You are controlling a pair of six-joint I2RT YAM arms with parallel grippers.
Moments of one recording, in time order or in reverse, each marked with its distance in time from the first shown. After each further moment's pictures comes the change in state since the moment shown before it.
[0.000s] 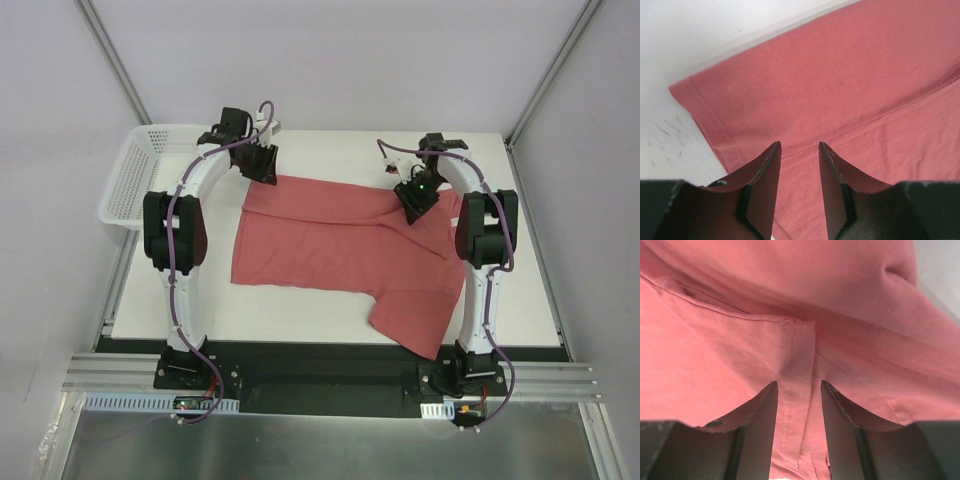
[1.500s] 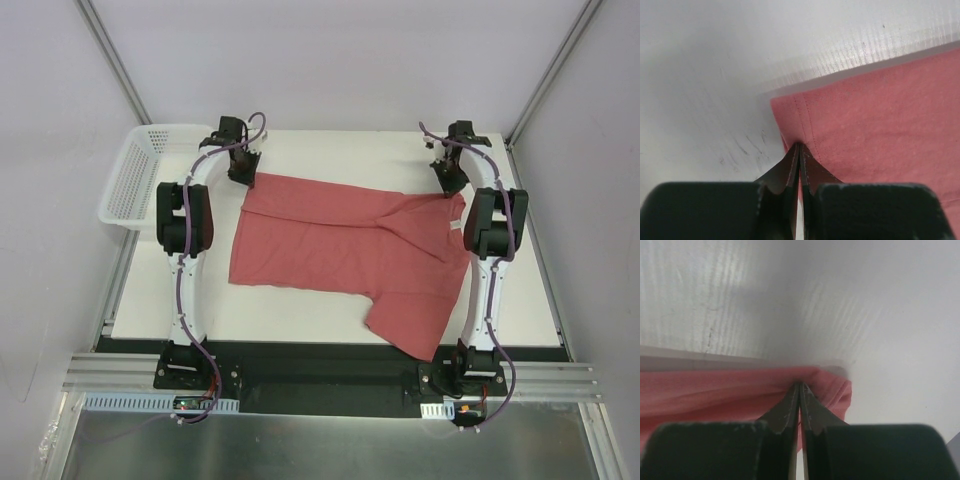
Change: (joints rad) left arm 0.071 0.257 0.165 0.020 -0.209 0.048; right arm -0.145 0.149 0.197 0.209 0.308 0.237
